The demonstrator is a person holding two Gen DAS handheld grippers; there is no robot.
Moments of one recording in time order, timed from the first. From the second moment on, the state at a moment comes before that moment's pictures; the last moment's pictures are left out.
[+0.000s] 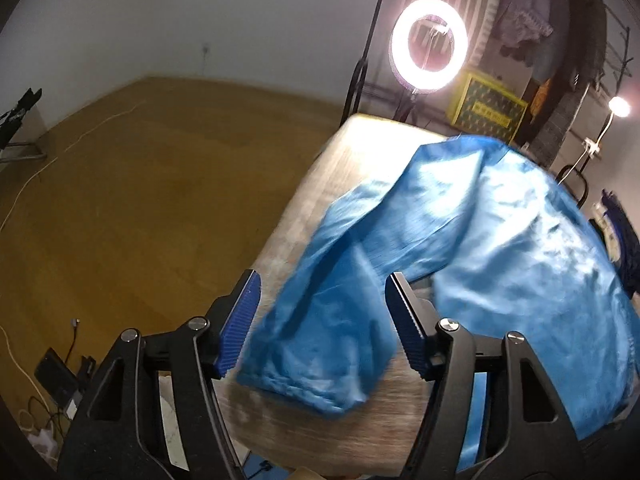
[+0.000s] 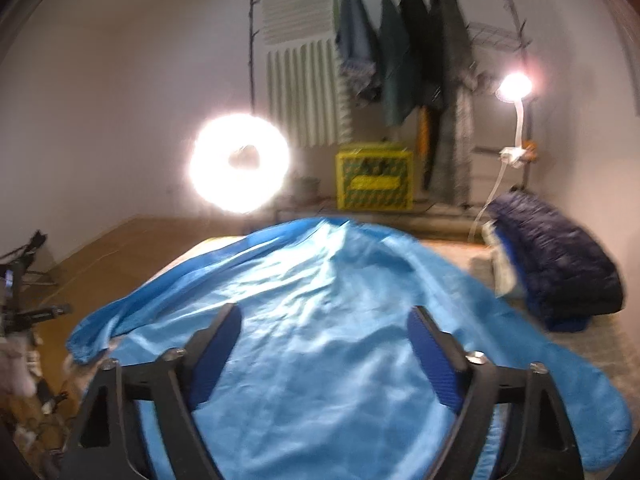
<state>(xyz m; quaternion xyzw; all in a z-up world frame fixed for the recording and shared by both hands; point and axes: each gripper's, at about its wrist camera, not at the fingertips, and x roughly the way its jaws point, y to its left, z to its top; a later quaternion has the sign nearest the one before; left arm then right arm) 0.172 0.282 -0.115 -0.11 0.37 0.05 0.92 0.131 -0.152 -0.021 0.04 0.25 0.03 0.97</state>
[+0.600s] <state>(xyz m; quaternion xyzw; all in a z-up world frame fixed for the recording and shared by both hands) 0.202 0.278 -0.152 -0.12 0.40 0.04 0.91 0.152 -0.168 -0.056 0.08 0.32 0.07 0.94</state>
